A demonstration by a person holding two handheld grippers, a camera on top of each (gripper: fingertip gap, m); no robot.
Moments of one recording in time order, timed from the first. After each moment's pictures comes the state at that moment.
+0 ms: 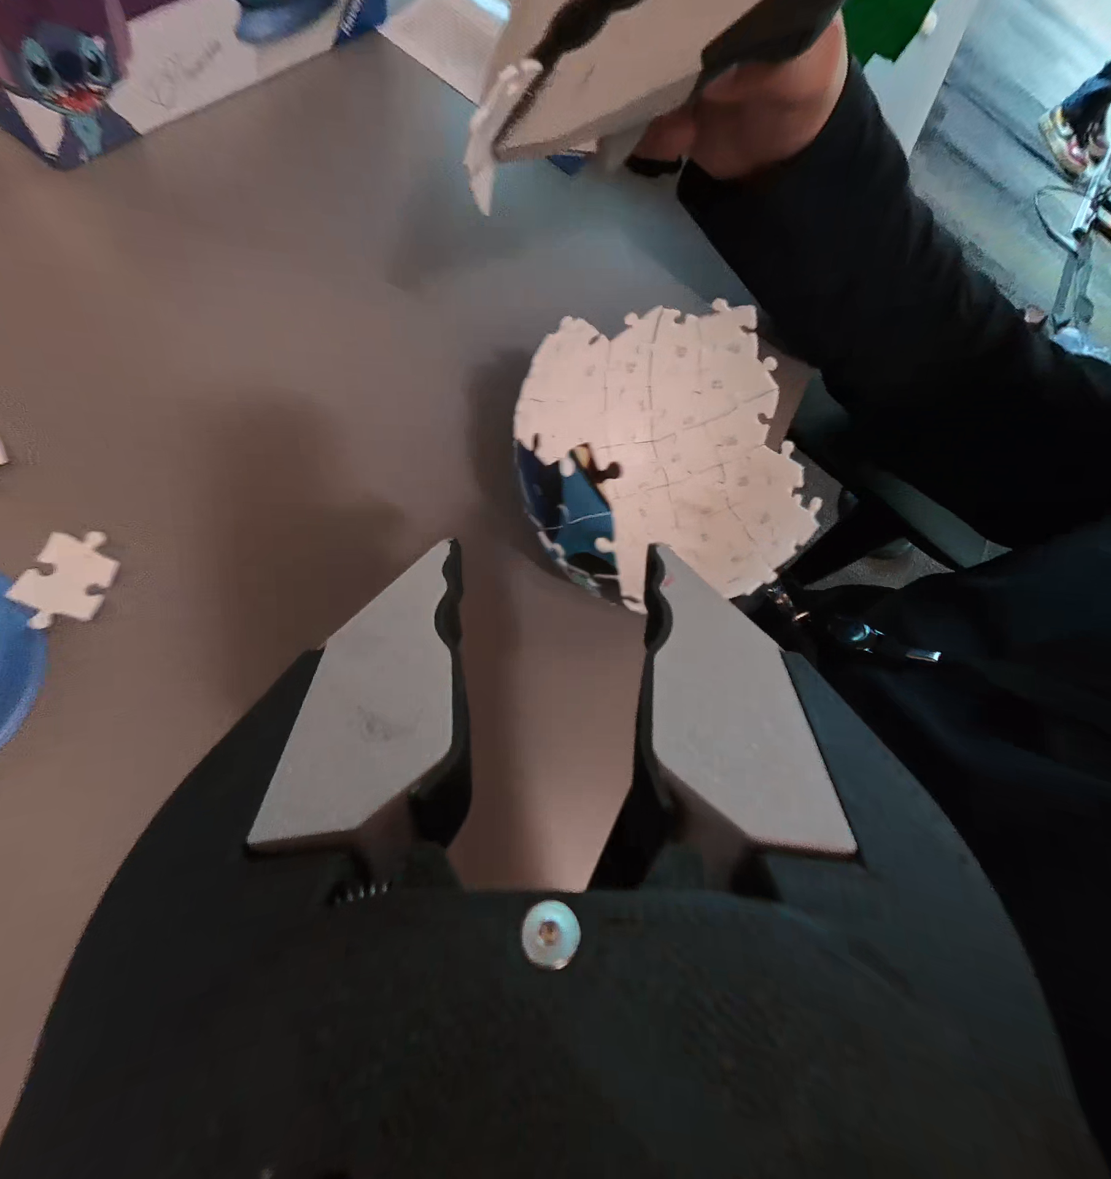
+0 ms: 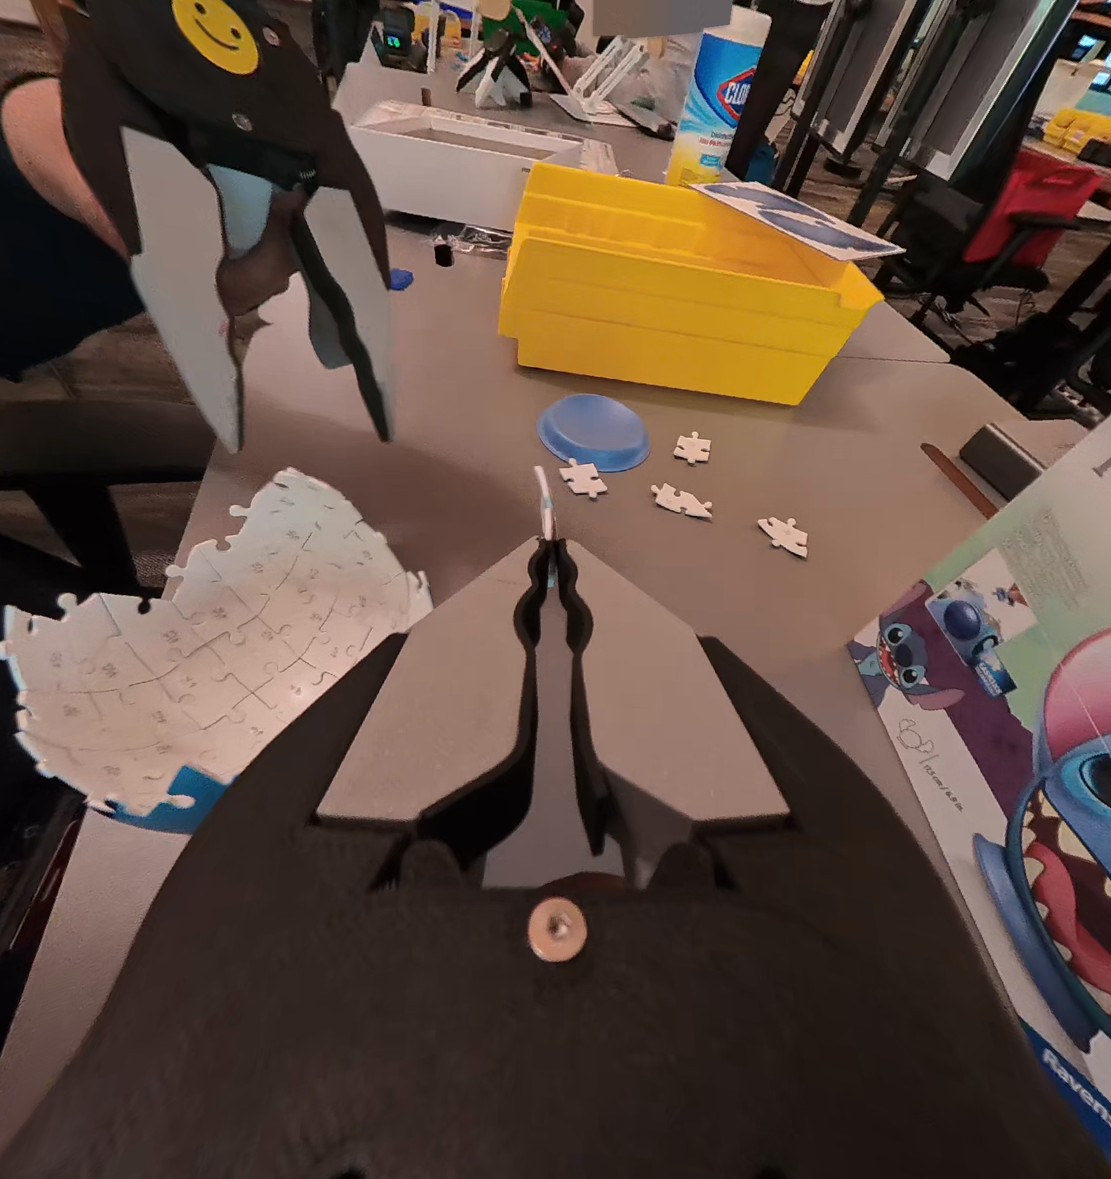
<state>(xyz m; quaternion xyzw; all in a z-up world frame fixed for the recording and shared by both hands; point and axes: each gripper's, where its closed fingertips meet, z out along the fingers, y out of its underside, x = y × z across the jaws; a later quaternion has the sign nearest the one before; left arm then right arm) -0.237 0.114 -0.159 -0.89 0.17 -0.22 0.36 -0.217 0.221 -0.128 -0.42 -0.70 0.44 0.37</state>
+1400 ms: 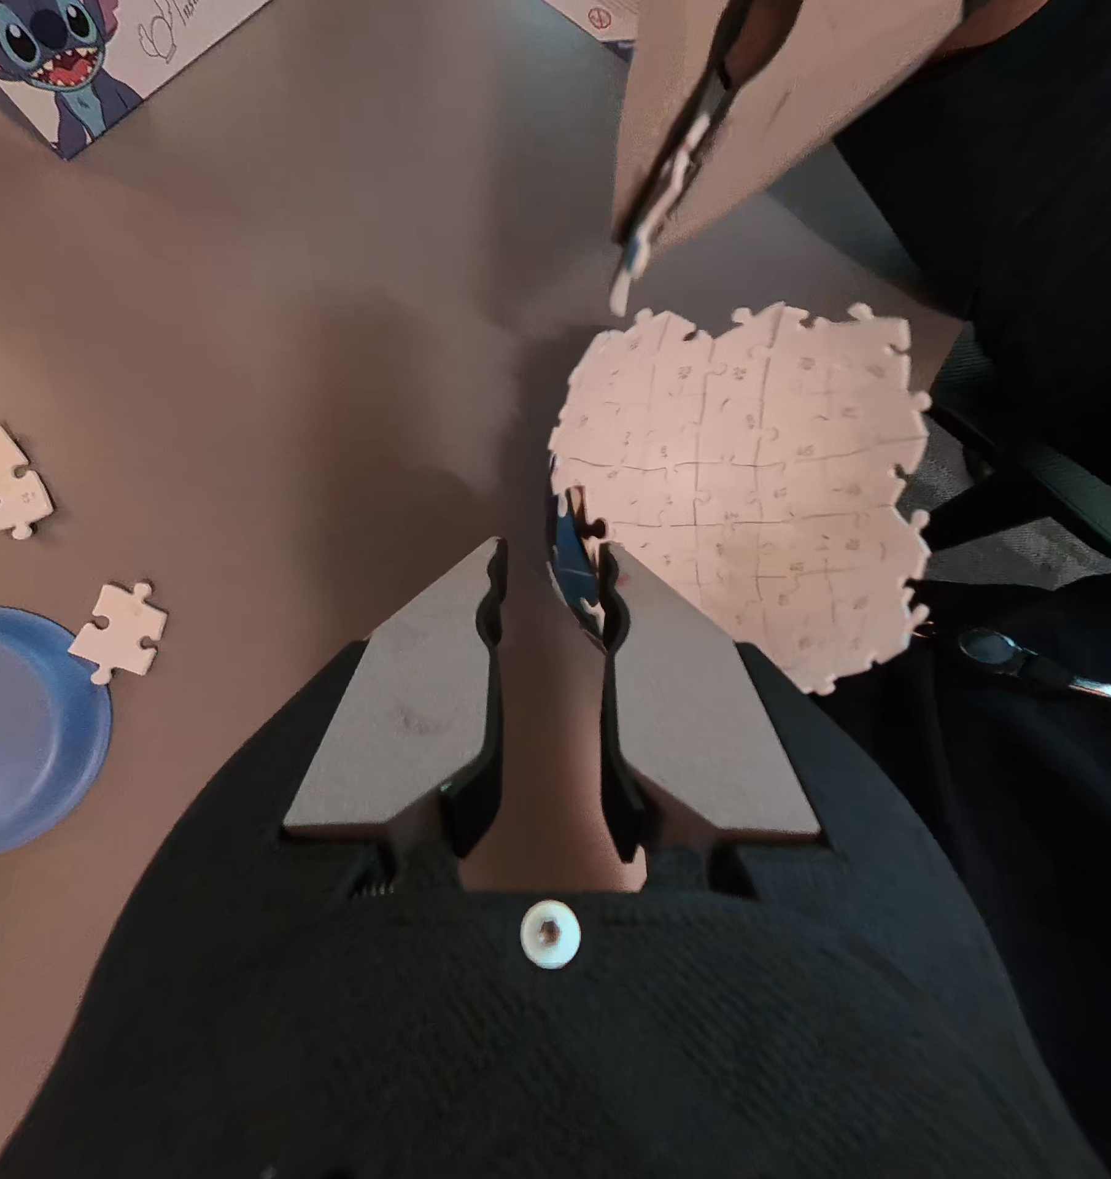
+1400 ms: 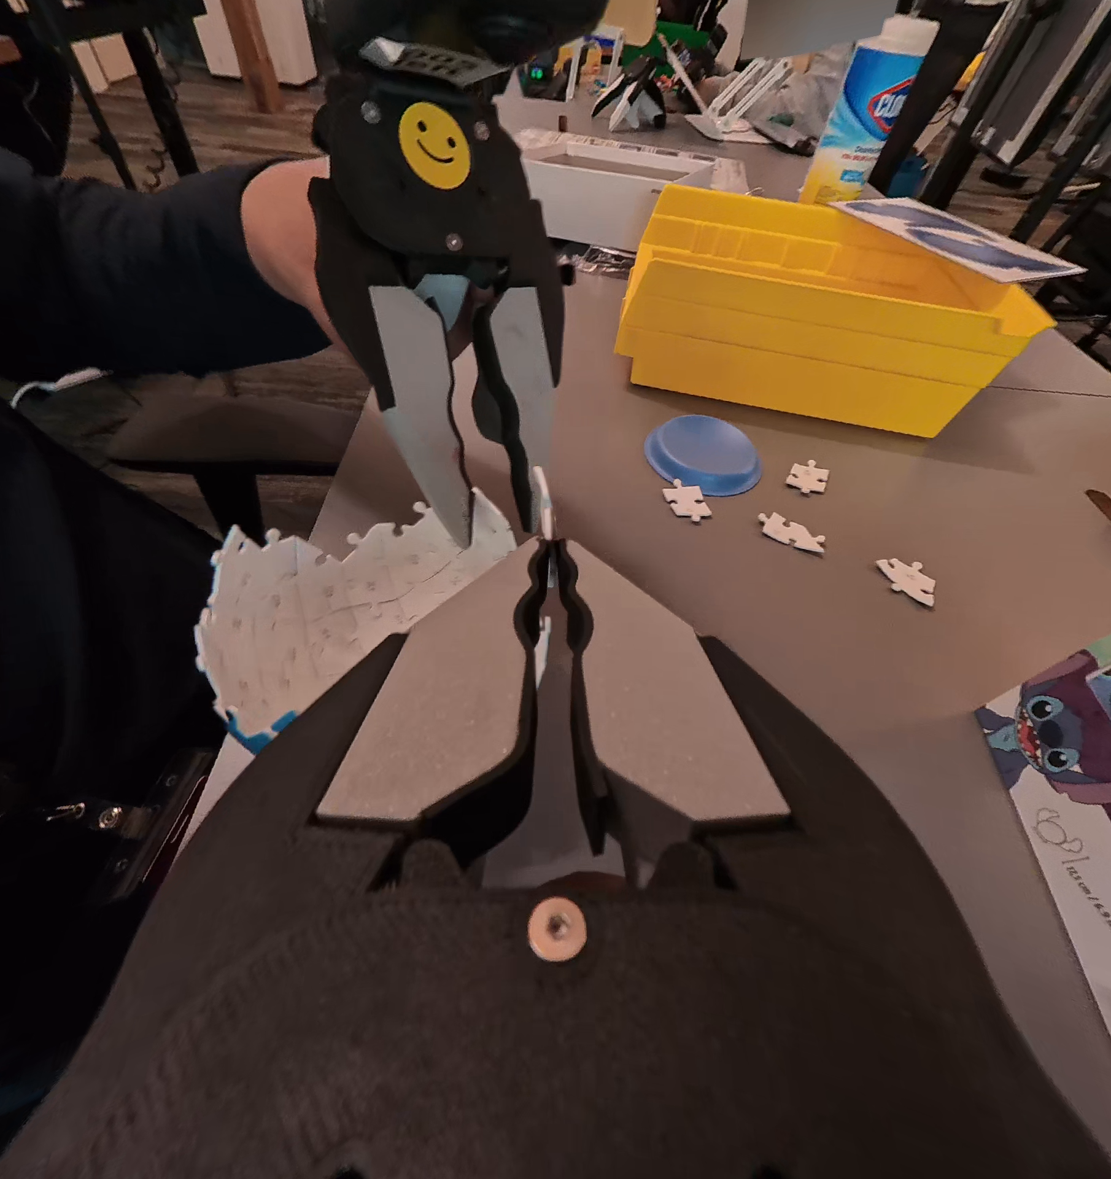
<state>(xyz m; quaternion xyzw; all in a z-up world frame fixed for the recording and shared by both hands) -0.230 0.149 -0.185 -0.92 0.19 -0.14 0.31 -0.206 0.186 -0.128 -0.37 -0.73 0.49 0.31</state>
